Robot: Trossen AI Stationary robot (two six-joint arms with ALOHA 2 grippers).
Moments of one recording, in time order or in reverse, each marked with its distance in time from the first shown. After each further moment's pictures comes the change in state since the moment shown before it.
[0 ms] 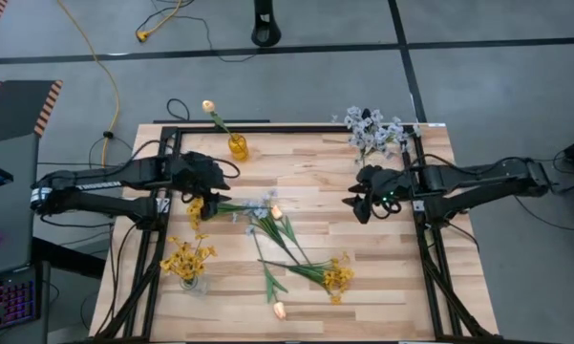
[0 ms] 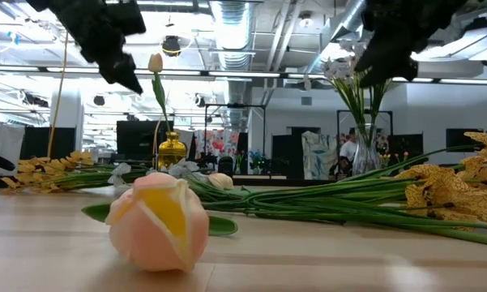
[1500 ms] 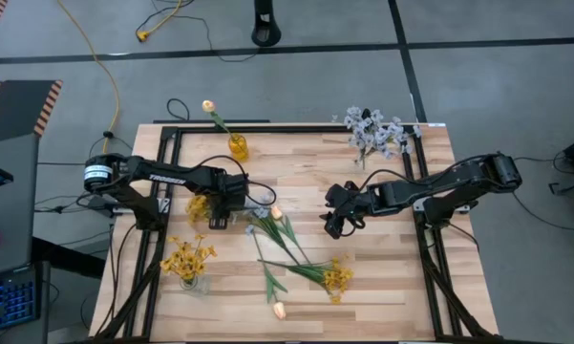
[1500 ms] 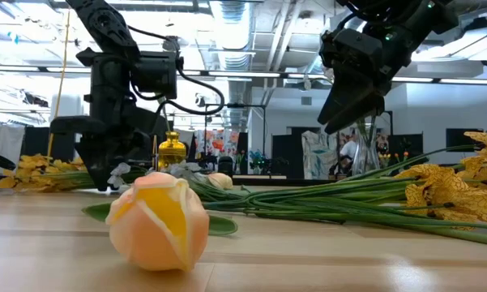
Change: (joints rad) left arm 0.000 0.602 0.000 -0.043 -0.065 0.288; right arm 0.048 0.391 -0.001 0.259 0.003 -0.008
